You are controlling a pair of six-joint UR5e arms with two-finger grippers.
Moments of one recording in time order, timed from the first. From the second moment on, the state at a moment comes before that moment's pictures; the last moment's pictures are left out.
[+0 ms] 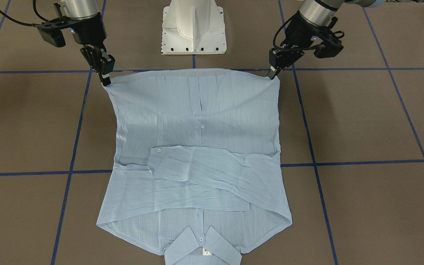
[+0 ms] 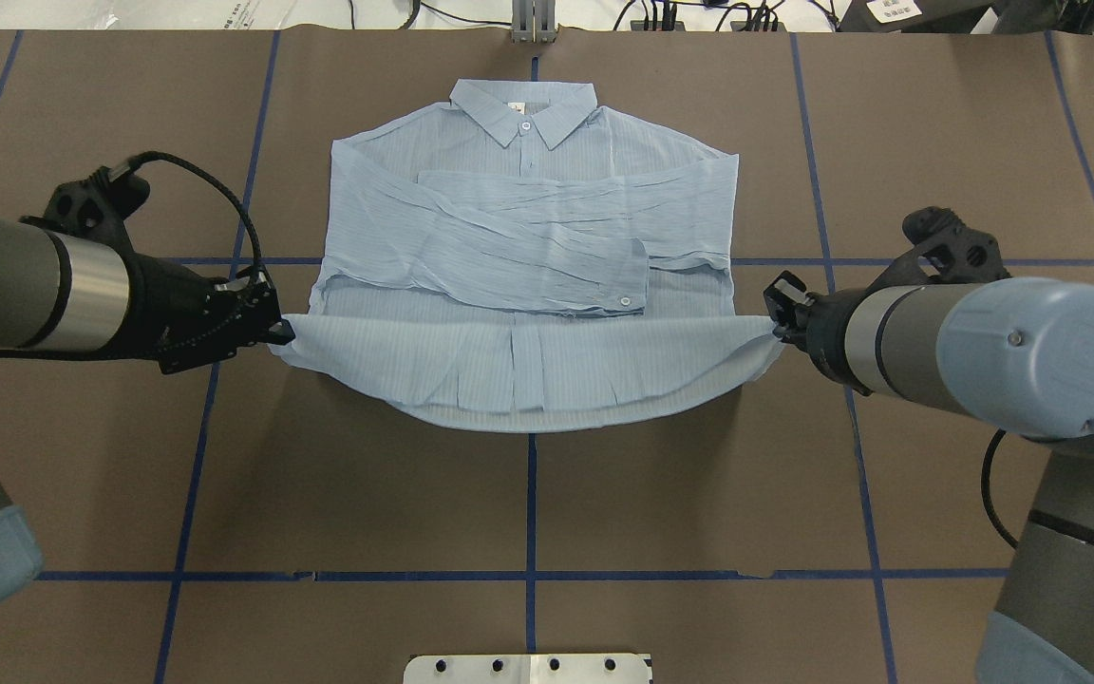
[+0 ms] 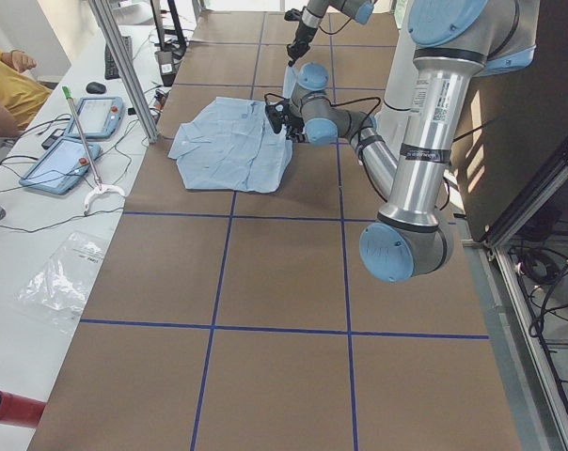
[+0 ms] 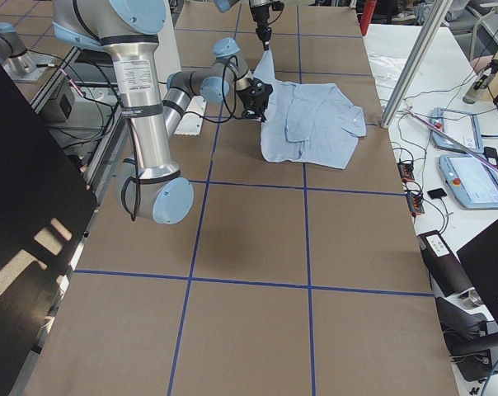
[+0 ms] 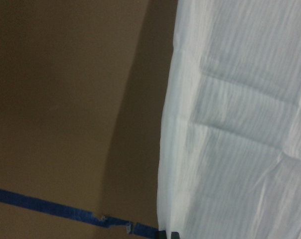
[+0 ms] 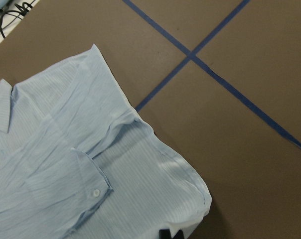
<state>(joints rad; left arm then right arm) -0.71 -1.78 -2.16 -1.90 -1.95 -1.73 0.54 -1.34 2.28 -1.62 1.54 1.98</state>
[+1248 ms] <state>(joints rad) -0.86 -2.11 -1.57 -2.05 -1.95 -1.63 0.74 -1.05 1.81 -1.58 1.64 1.80</state>
